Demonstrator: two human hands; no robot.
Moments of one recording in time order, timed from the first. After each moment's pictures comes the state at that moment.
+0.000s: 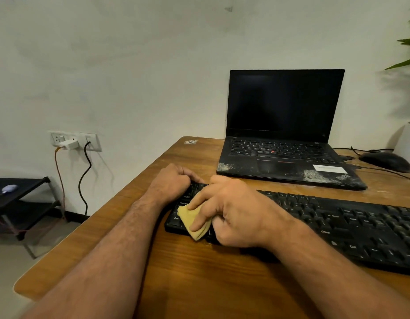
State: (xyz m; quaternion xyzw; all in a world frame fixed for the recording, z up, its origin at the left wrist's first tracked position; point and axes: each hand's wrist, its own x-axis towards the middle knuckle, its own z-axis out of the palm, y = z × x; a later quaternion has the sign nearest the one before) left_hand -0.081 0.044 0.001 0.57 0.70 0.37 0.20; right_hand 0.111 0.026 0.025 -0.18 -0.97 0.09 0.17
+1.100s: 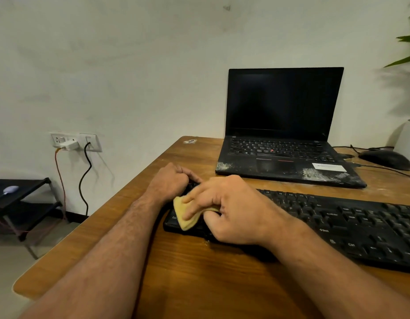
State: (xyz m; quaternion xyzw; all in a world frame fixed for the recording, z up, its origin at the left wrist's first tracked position) left_hand -0.085 0.048 -0.001 0.57 0.71 0.37 0.20; right_hand 0.109 0.019 0.028 -0.20 -0.94 0.19 0.22
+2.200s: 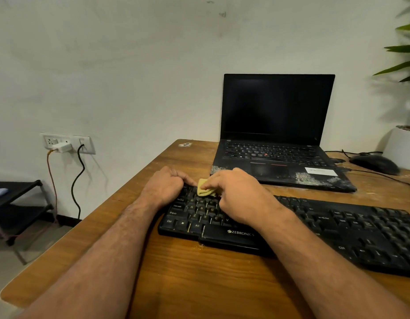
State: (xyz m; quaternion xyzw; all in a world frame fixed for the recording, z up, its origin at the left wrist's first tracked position) left_hand -0.082 0.048 -0.001 0.56 0.72 0.36 0.21; right_hand 0.108 0.064 0.019 -0.38 -0.91 0.06 0.18
